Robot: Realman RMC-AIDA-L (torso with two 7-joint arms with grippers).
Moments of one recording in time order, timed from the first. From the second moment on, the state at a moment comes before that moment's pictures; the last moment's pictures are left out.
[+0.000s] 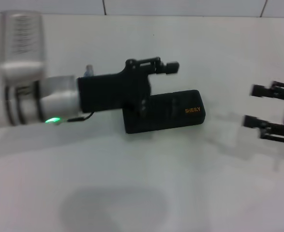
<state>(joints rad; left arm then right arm) -0.55 -2.05 1.38 0.59 1.29 1.42 -1.06 0.33 1.98 -0.88 -0.67 -1.60 -1.72 1.03</state>
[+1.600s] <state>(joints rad) -0.38 -1.97 1.26 0.60 1.42 1.73 -0.98 0.48 2.03 -1.02 -0.44 -1.62 -1.80 0.77</state>
